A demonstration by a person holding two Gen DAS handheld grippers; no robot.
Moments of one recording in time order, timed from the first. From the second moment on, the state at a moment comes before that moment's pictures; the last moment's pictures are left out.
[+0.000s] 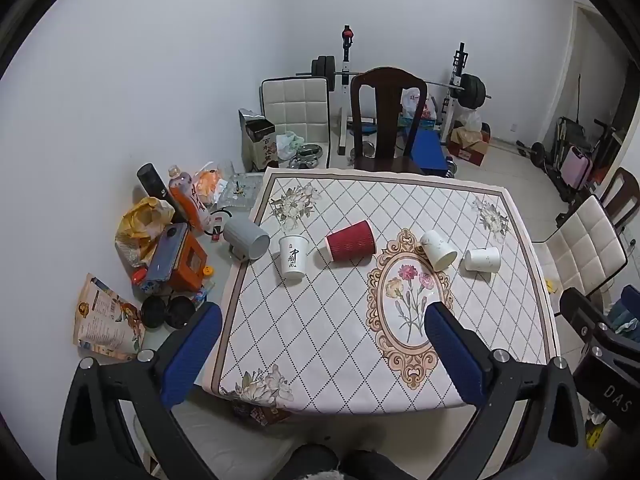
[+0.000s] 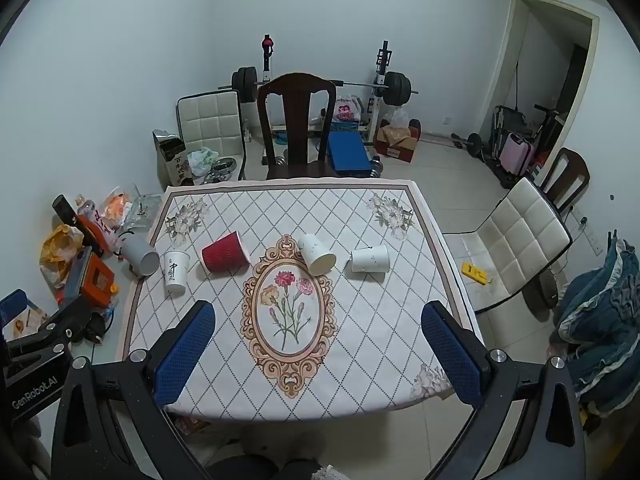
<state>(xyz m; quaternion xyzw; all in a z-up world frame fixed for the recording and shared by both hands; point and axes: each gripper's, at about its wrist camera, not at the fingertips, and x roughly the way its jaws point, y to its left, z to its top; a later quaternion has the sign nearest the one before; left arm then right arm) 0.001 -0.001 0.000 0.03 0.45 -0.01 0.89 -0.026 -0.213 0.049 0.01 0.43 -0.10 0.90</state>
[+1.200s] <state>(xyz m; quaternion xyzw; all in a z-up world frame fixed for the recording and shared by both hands) -0.002 0.000 0.012 0.02 0.44 -0.01 0.90 -0.028 -0.211 0.053 0.01 0.43 -0.10 0.90</state>
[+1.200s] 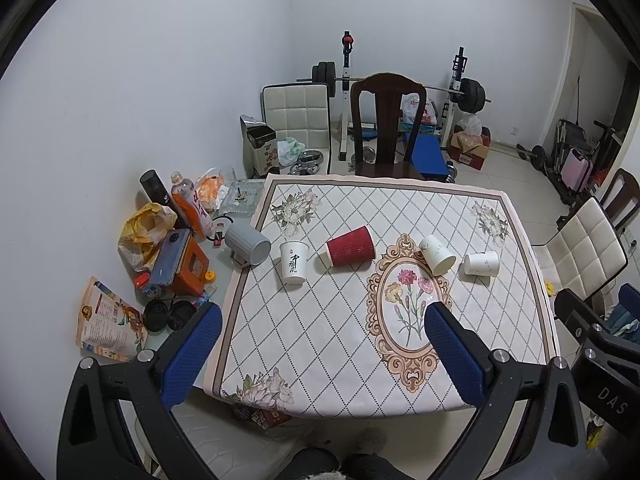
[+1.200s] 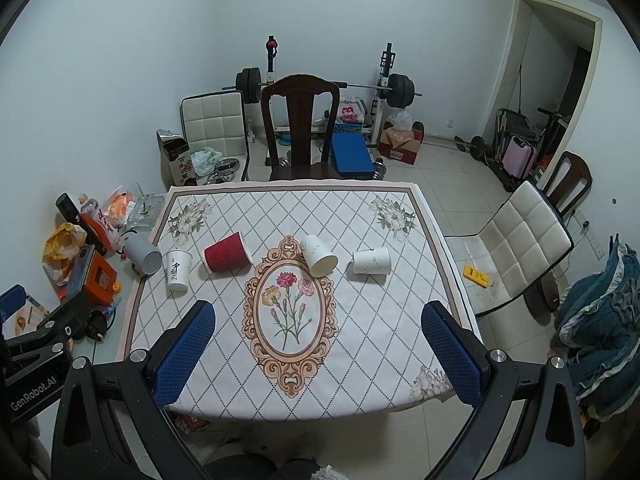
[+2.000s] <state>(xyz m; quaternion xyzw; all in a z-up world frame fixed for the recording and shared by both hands) -0.003 -0.001 0.015 0.02 0.43 -0.01 0.90 -0.029 -0.207 0.057 0.01 0.43 -0.10 0.90</state>
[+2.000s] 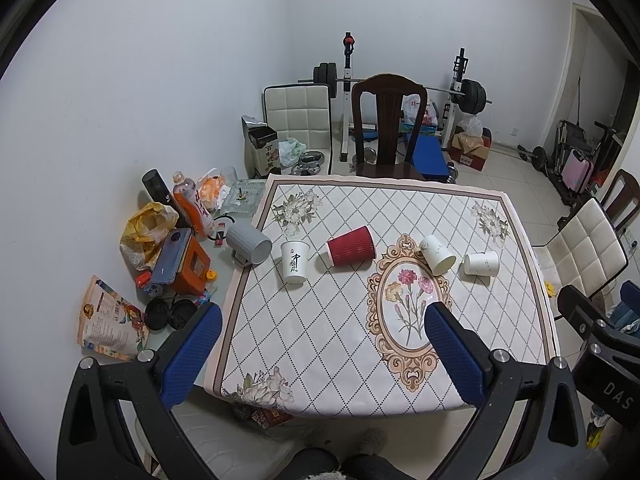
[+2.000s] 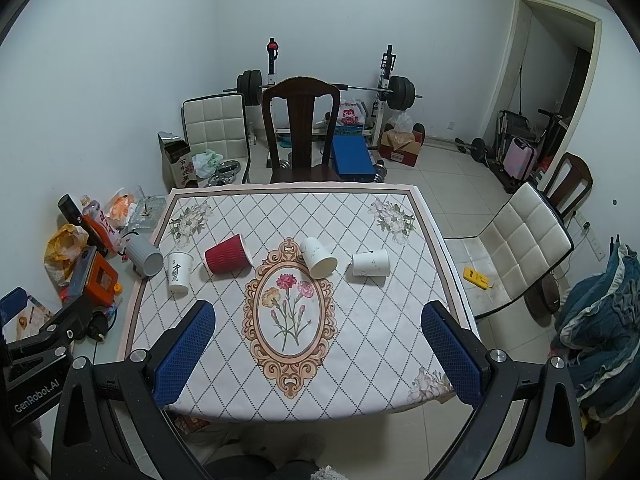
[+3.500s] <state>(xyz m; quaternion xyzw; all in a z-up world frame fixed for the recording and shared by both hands) 0.042 0.003 -0.065 0.01 0.49 0.07 0.87 0.021 -0.234 -0.015 0.03 0.50 -0.08 0.86</state>
